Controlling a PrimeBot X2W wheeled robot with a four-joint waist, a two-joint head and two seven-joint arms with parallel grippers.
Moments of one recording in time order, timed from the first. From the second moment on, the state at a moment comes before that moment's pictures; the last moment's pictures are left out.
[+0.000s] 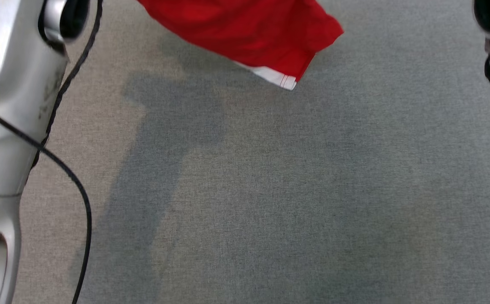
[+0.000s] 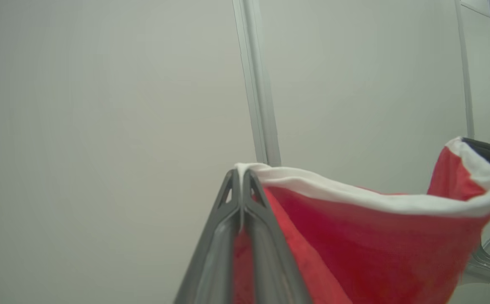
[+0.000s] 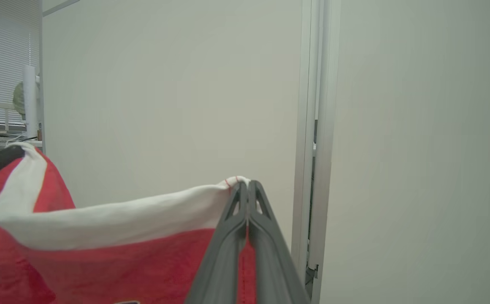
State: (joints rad) left arm -1.29 0.29 -0.56 0.47 -0.57 0.02 -0.23; right arm -1.27 -0.22 0.36 0.49 0.47 0.13 -0.17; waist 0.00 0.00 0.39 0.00
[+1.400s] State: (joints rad) left arm -0.44 0.06 -0.36 0.58 -0.40 -0.13 -0.26; right arm -0.34 -0.23 0.45 0.46 0.68 0.13 -0.26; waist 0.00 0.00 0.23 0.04
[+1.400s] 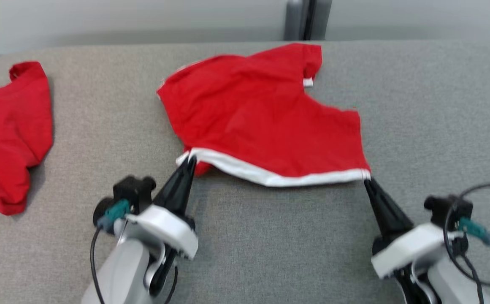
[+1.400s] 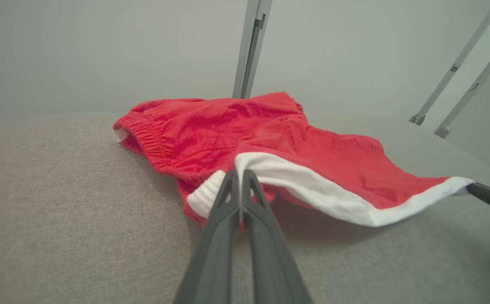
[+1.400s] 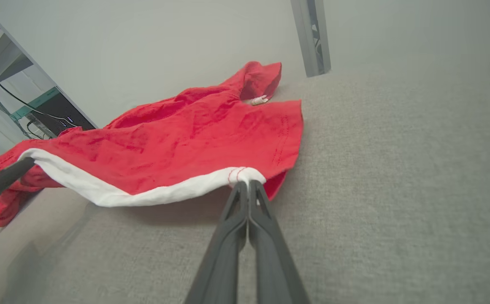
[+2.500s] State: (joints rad) left arm 0.26 0.28 -0.38 -0.14 -0.40 0.09 0.04; right arm 0.37 -0.09 0.14 -0.21 0.47 0.13 0.19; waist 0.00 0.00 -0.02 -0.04
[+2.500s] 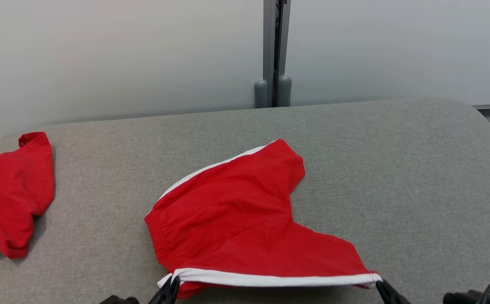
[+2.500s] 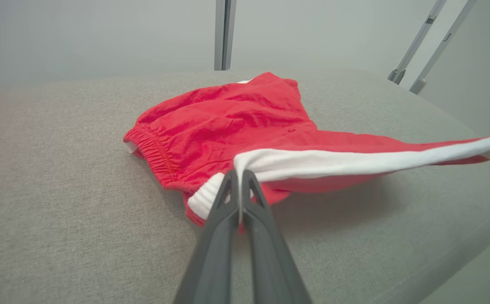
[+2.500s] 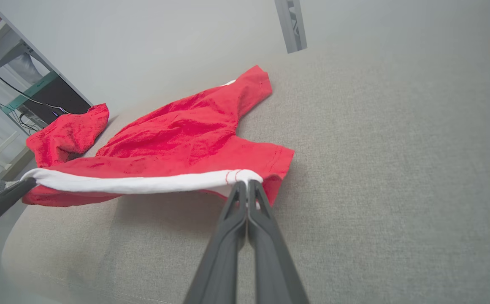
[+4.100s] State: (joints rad) left arm -0.49 0.15 -0.41 0.34 -0.39 -0.06 -0.14; right arm -0.86 -0.34 0.59 0.67 0.71 0.13 -0.18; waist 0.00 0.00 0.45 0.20
